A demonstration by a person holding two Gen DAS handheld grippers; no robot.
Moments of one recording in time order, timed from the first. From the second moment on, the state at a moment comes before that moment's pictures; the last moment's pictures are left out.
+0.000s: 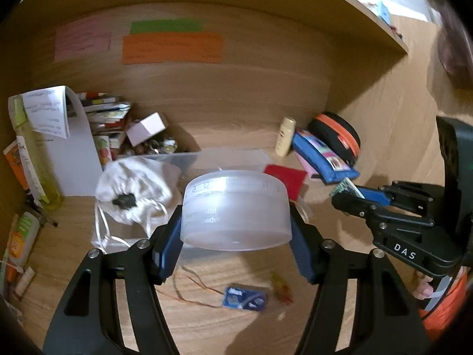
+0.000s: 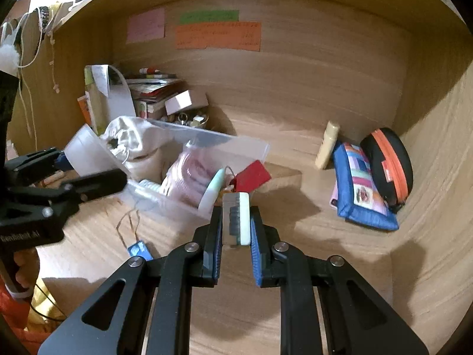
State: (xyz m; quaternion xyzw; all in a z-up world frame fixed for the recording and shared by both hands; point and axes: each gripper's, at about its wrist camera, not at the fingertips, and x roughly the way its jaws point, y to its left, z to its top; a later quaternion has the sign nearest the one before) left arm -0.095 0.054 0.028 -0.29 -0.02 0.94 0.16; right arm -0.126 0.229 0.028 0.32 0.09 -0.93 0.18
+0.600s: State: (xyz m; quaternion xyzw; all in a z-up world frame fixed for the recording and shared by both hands) left arm -0.186 0.055 0.018 -0.33 0.00 0.94 0.13; right arm -0.201 0.181 0.013 0.34 0.10 -0.91 0.23
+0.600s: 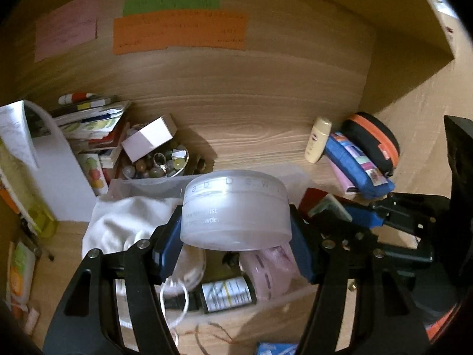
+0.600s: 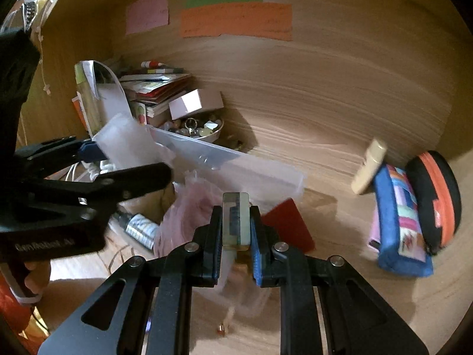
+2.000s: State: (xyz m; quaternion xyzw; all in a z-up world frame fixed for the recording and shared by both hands) left arm -0.136 0.037 0.050 -0.28 -0.01 0.95 0.12; right arm -0.141 0.186 0.032 0.29 0.14 -0.93 0.17
